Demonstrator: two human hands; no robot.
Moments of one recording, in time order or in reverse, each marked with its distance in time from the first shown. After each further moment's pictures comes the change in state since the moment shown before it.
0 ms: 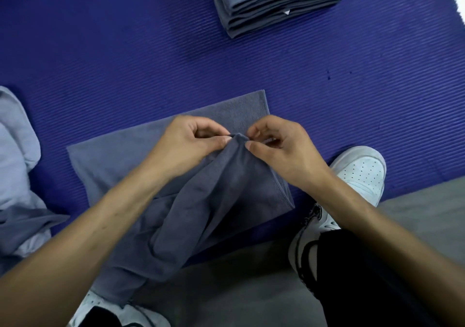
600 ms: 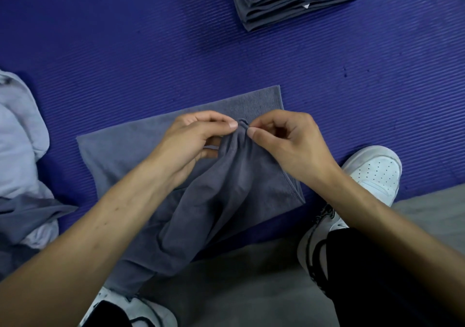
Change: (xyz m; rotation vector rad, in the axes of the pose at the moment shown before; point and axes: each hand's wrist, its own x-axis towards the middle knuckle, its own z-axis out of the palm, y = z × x) left_hand -0.011 0.006 -0.004 -0.438 0.064 -0.231; right_hand 0.006 -0.017 0.015 0.004 0.052 0.002
